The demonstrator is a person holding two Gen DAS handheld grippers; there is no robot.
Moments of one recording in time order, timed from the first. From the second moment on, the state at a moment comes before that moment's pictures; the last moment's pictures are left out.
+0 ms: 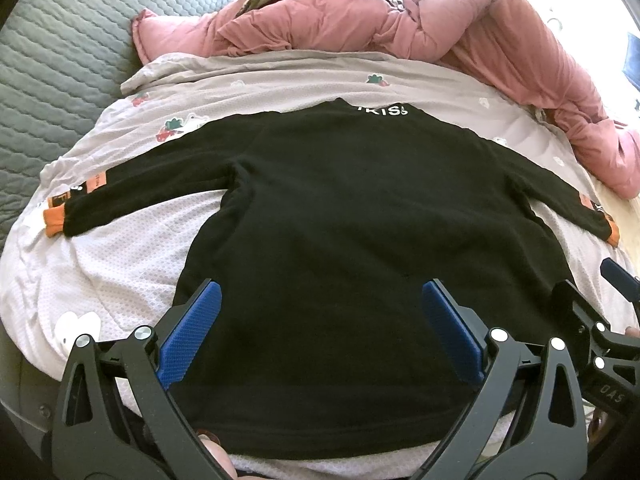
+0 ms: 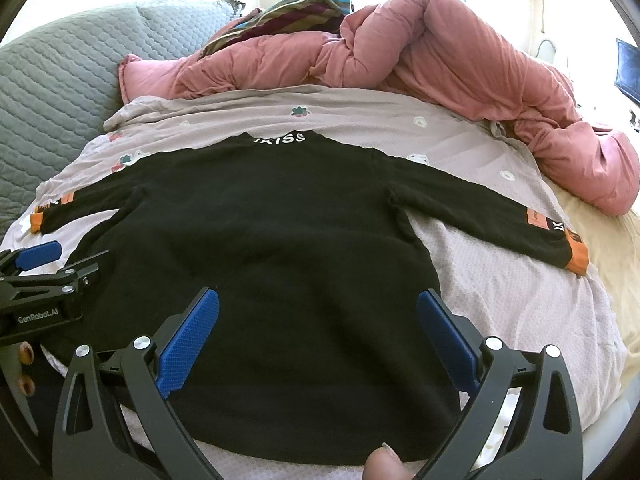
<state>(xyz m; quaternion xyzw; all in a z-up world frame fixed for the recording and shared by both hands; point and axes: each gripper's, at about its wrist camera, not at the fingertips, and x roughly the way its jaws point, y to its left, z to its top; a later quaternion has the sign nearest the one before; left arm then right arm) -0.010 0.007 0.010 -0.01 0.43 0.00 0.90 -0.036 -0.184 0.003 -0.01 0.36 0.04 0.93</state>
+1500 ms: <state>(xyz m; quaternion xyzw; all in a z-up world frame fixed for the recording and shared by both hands) 0.135 -0.036 0.024 0.01 0.45 -0.03 0.89 0.077 -0.312 0.014 0.08 0.36 -0.09 0.93</state>
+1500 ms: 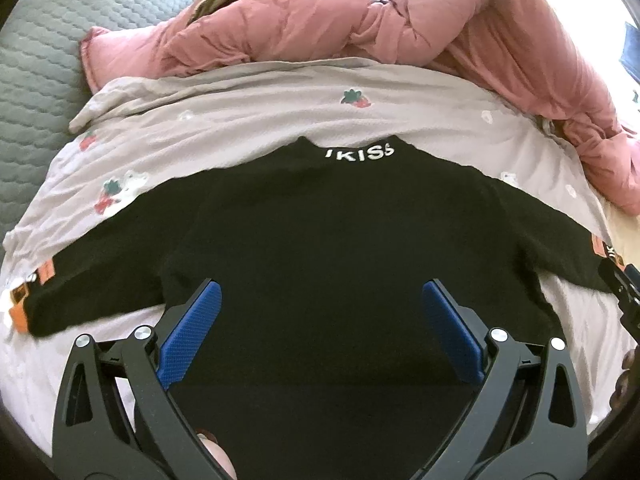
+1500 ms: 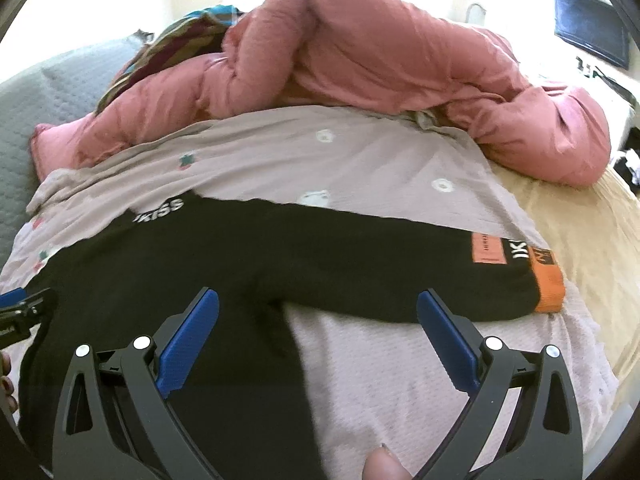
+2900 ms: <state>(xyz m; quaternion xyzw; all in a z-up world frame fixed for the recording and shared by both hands) 0.207 -0.001 -0.015 -0.03 0.45 0.01 0.89 0.094 -0.551 -0.068 0.20 0.44 -0.26 0.83</state>
